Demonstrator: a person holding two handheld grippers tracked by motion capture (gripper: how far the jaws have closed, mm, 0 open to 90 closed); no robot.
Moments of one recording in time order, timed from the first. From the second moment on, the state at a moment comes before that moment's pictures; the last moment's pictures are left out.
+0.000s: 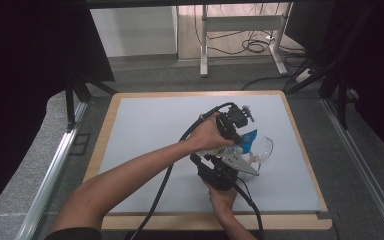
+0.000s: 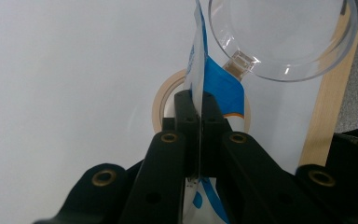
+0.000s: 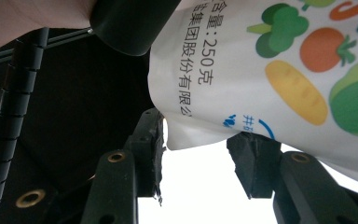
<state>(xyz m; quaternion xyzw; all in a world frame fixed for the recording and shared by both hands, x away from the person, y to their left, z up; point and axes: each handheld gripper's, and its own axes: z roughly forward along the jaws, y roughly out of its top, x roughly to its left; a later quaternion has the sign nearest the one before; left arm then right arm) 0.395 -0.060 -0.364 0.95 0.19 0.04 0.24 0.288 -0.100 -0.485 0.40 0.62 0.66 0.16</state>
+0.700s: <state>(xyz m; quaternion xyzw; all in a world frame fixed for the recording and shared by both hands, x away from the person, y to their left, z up) 0.395 -0.061 -0.364 0.95 0.19 0.04 0.25 0.288 -0.101 -0.484 0.40 0.62 0.66 0.16</state>
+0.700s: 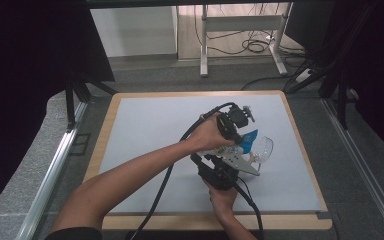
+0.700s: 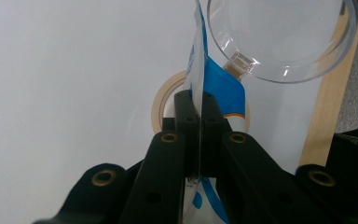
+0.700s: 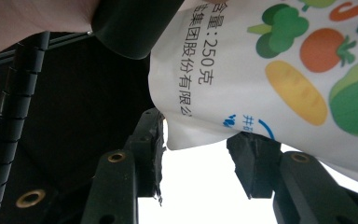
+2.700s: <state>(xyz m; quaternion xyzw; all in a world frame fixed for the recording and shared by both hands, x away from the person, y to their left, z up) 0.398 -0.063 -0.365 0.95 0.19 0.04 0.24 0.290 -0.101 -0.484 0.40 0.61 0.67 0.16</state>
